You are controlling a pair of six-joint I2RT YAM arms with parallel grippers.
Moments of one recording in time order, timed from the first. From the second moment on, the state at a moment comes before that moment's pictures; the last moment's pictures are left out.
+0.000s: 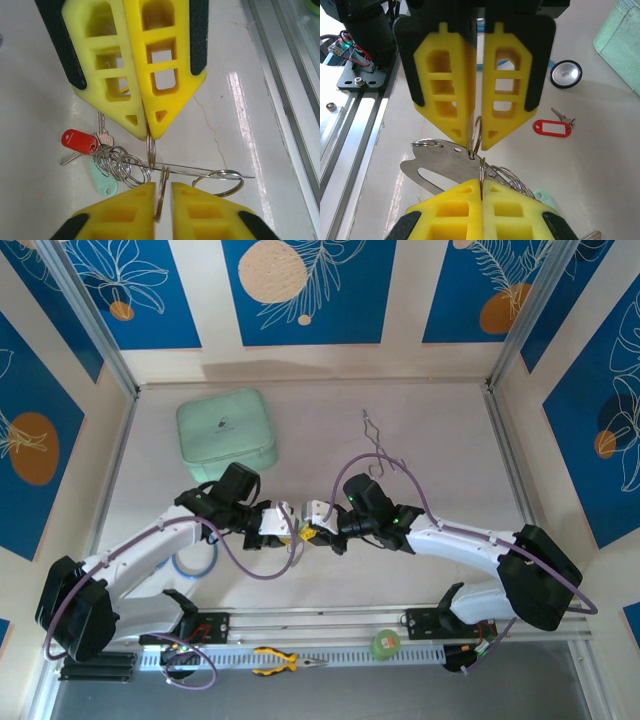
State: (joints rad) left arm -0.63 1.20 0.81 -0.66 0.60 0.94; right arm 0.84 1.32 0.67 0.02 -0.58 -0.44
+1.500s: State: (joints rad) left arm -0.64 0.92 0.59 -0.31 0.32 0.61; right arm 0.78 1.58 1.05 -0.79 -0.05 0.93
